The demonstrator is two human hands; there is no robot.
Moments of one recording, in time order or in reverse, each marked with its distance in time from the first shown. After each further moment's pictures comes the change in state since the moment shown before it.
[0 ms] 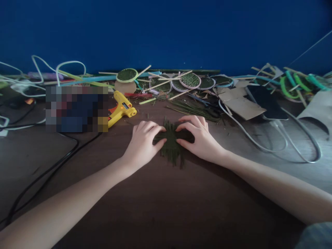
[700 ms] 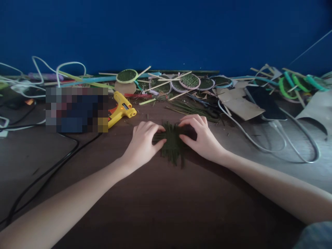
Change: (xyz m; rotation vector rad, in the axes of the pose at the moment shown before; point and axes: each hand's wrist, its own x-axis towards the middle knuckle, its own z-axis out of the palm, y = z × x) left_hand 0.003 0.001 -0.002 -0.088 -0.037 -0.051; right_hand 0.001 0.001 -0.001 0.095 0.082 0.023
